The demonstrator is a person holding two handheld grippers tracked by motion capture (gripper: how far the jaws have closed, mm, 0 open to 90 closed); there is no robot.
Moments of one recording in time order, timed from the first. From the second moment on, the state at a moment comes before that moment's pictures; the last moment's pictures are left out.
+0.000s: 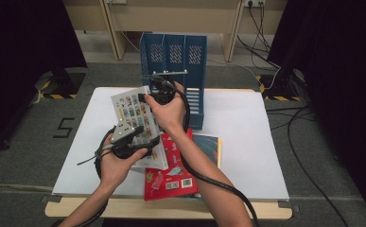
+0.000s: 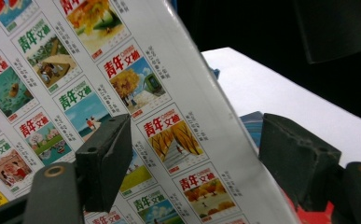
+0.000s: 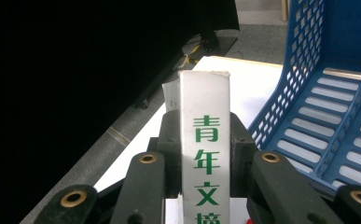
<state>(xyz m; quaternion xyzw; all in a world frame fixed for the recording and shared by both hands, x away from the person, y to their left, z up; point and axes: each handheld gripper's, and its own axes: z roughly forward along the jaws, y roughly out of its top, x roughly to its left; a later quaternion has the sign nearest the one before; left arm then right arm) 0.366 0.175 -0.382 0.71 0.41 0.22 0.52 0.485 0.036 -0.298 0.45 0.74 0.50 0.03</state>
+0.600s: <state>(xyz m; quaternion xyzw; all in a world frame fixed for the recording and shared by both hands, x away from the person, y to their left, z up) 0.372 0.197 -0.395 0.69 0.44 0.27 0.50 0.465 0.058 -0.275 0.40 0.75 0.53 0.04</state>
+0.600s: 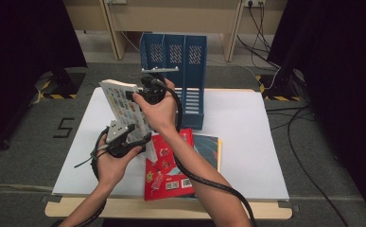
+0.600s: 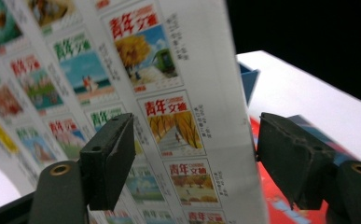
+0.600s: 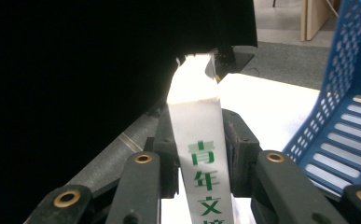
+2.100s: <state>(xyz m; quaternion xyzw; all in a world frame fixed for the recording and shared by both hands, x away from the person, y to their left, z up) 0.390 0.211 -0.407 0.66 0.48 0.39 0.43 0.453 0.086 -0.293 0.43 0.76 0.48 0.04</state>
